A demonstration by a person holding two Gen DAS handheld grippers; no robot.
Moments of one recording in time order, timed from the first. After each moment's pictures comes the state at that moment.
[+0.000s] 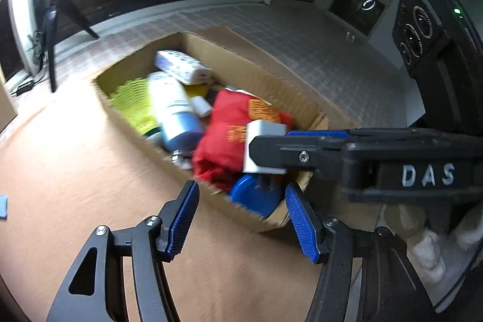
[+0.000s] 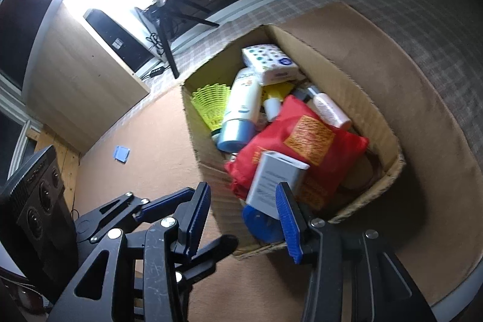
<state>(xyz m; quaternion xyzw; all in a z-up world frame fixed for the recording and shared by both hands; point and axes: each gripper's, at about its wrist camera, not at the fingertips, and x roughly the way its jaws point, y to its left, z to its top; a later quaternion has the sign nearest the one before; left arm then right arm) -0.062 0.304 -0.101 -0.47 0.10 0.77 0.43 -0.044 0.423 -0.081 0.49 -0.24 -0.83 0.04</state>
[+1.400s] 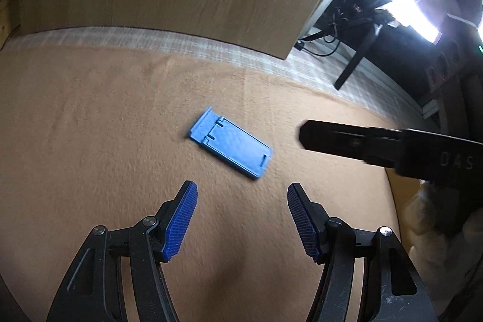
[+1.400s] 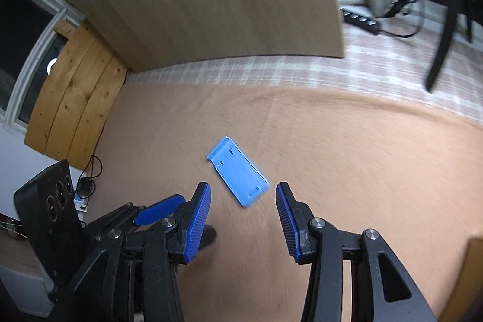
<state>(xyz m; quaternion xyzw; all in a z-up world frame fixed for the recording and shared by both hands) -0.232 -0.023 -0.154 -0.52 -0.13 0.84 0.12 -0.256 0.094 -0.124 0.58 -0.09 -0.76 0.28</state>
